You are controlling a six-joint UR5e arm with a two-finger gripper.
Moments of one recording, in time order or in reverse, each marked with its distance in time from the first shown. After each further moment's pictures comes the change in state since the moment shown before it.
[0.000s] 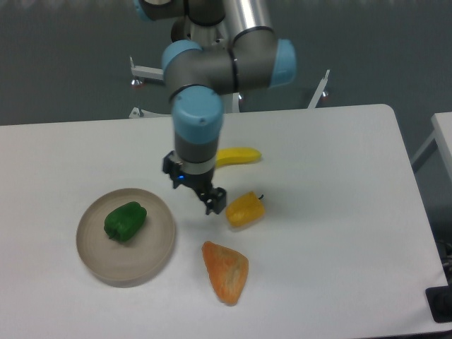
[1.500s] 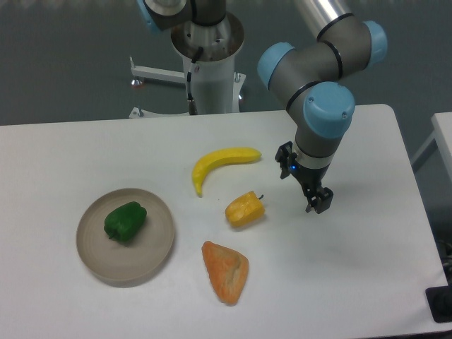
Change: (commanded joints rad) arm 0.405 -0.018 0.071 -0.043 0.061 0.802
